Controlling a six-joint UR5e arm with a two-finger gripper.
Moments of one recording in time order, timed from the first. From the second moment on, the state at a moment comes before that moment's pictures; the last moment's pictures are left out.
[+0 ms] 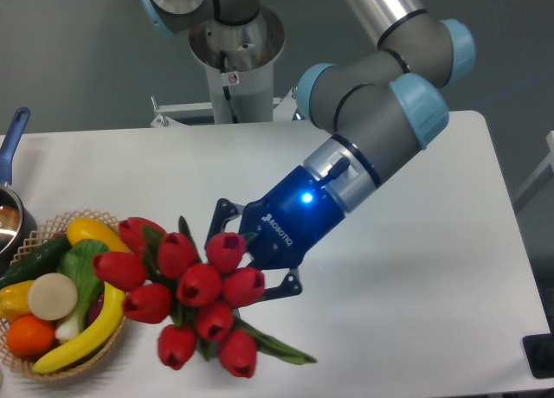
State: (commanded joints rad) arm 2.49 -2.07 -1.33 -0.78 0.27 0.85
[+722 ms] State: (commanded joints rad) arm 2.50 -2.08 -1.42 -0.75 0.13 0.93
